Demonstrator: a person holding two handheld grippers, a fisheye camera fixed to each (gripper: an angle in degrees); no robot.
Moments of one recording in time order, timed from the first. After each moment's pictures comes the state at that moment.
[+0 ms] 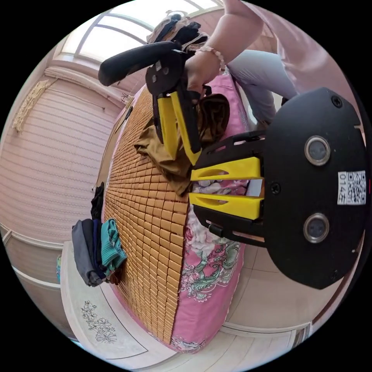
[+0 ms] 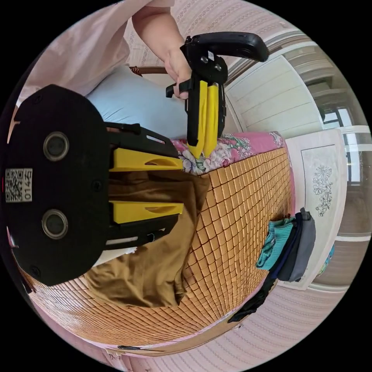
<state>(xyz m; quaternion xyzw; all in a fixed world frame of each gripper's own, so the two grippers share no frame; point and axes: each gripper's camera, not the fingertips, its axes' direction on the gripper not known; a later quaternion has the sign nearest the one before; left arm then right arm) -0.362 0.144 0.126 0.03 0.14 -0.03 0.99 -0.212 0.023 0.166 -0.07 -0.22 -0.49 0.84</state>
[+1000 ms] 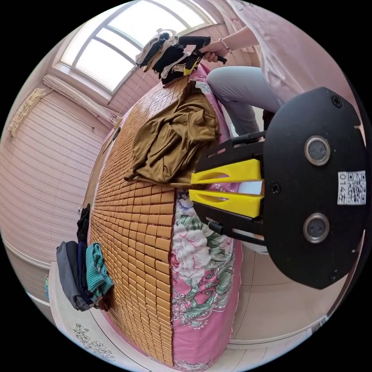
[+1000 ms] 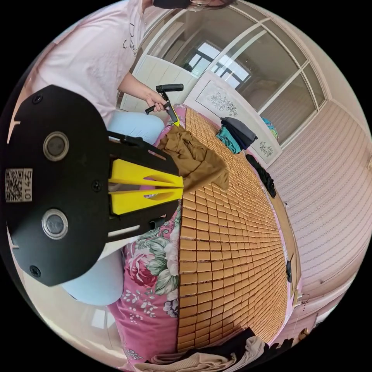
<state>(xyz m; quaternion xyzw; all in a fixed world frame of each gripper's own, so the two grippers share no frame) -0.333 0.143 0.106 -0.01 0.23 0.02 0.97 0.280 0.124 0.070 0.00 -0.32 0.01 0.95</state>
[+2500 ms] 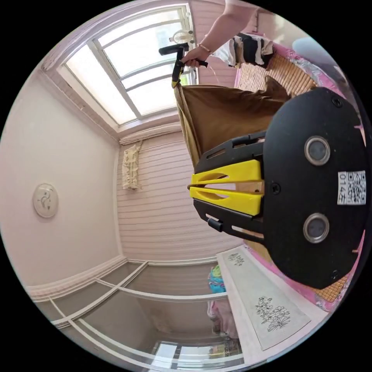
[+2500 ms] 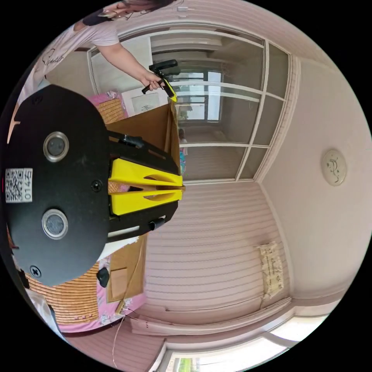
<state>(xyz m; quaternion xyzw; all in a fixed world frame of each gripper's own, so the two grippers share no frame) -0.414 -0.146 -0.431 0.55 0.13 0.08 0.82 0.391 -0.161 -0.343 0.46 -0.29 -0.13 0.83</state>
